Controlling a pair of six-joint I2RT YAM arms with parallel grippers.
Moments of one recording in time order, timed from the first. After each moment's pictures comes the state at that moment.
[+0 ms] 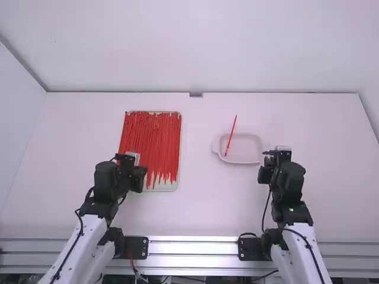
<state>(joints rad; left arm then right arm) 0.00 0.76 0.23 -0.11 0.36 -0.01 0.00 0.69 0.28 -0.11 -0.02 0.00</state>
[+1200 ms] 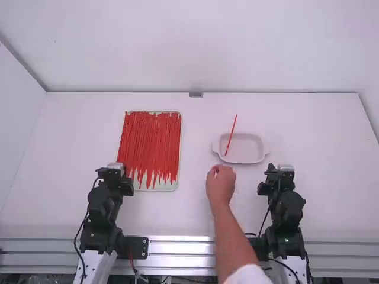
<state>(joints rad) 0.00 0.16 0.01 -0.10 0.01 -0.01 0.00 0.12 0.01 -0.10 -0.02 -0.01</state>
